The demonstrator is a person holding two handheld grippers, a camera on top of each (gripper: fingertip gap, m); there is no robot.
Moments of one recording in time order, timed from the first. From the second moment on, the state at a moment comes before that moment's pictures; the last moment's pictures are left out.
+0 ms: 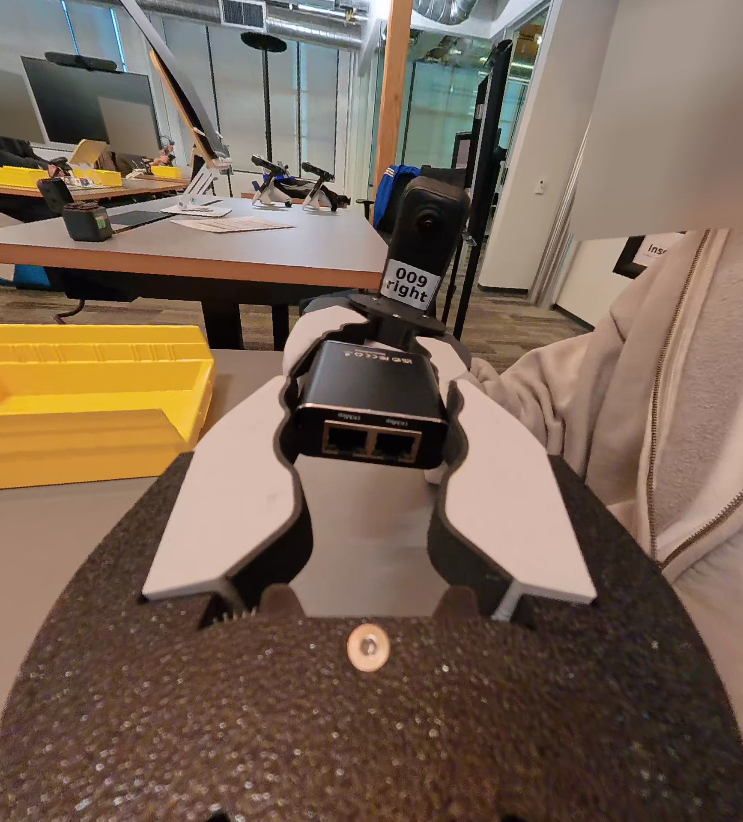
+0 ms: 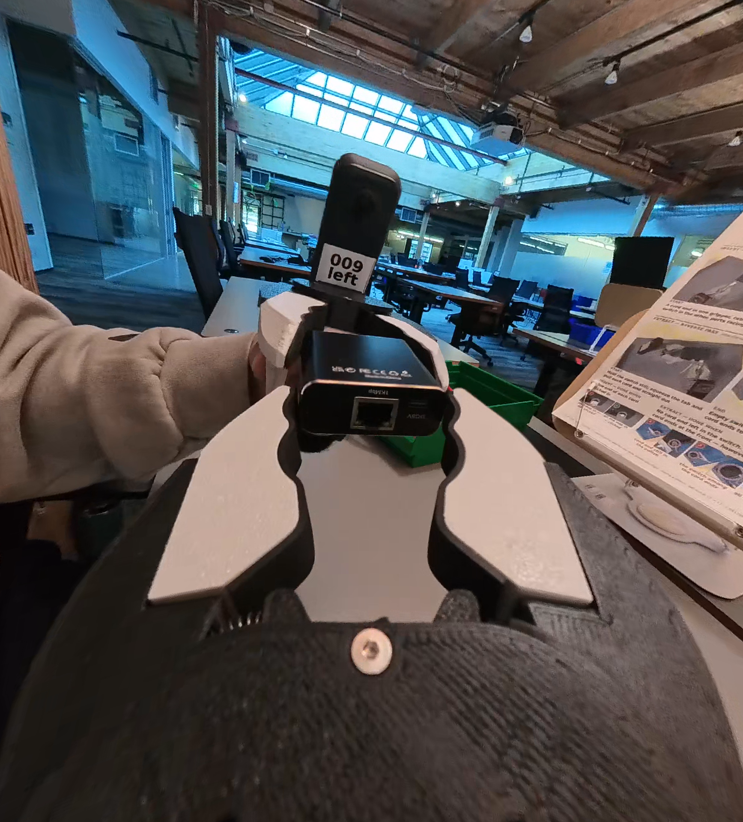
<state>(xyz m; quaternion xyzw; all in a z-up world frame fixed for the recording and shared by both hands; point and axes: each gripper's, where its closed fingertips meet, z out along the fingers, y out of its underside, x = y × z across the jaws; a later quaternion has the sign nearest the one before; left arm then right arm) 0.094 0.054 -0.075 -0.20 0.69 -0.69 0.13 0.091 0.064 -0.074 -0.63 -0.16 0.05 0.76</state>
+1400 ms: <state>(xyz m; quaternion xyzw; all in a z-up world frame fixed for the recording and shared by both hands) 0.090 0.028 -0.107 -0.43 0.54 -0.66 -0.29 0.085 0.057 -0.106 -0.65 -0.28 -0.01 0.70</state>
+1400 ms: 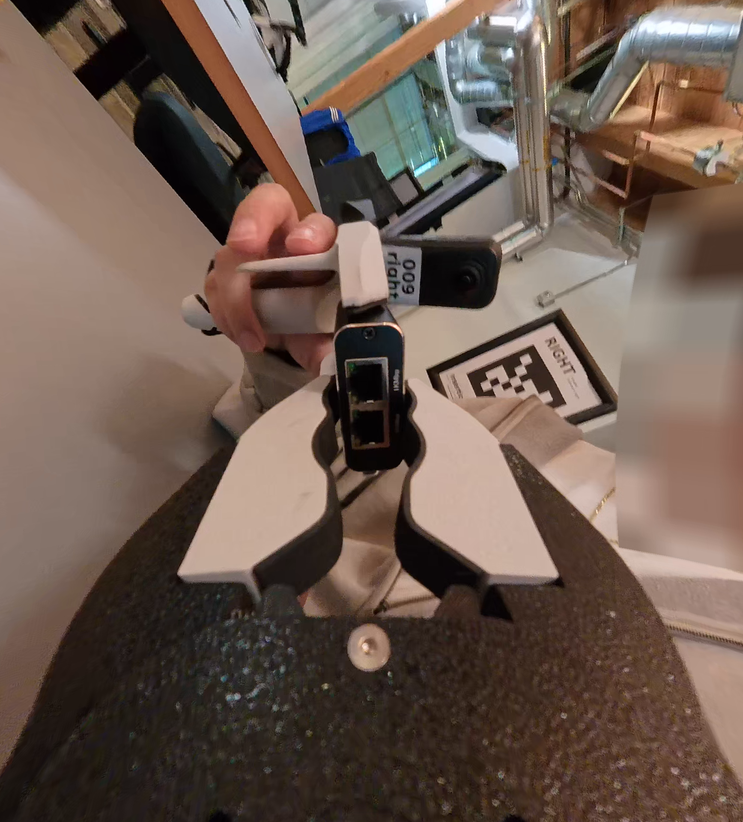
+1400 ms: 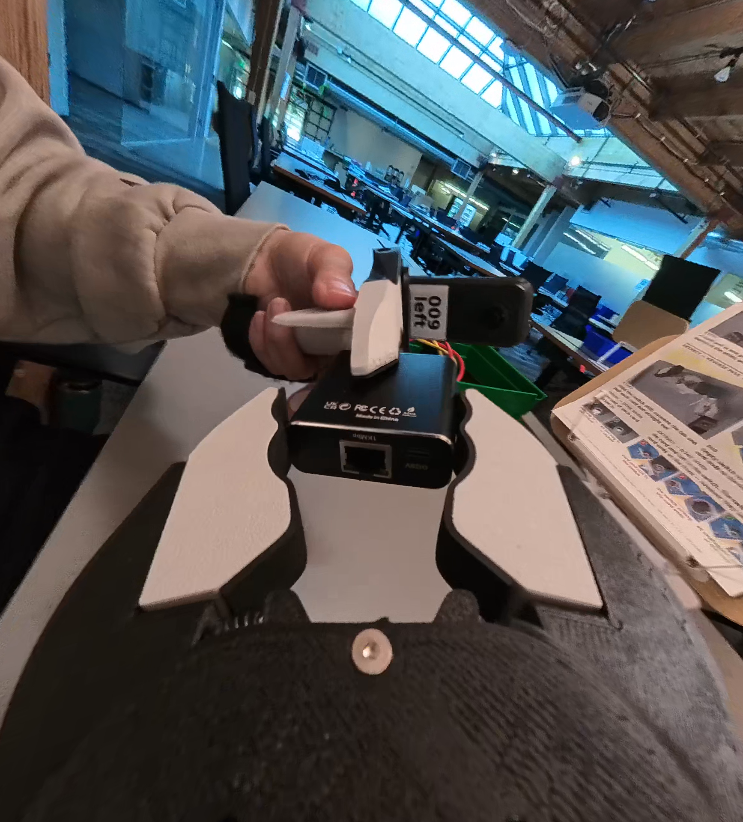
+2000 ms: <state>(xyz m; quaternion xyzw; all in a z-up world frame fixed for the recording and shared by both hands) 0.093 0.024 -0.118 -0.46 0.51 -0.67 -0.28 0.088 0.068 -0.115 -0.67 -0.27 -0.03 0.70</state>
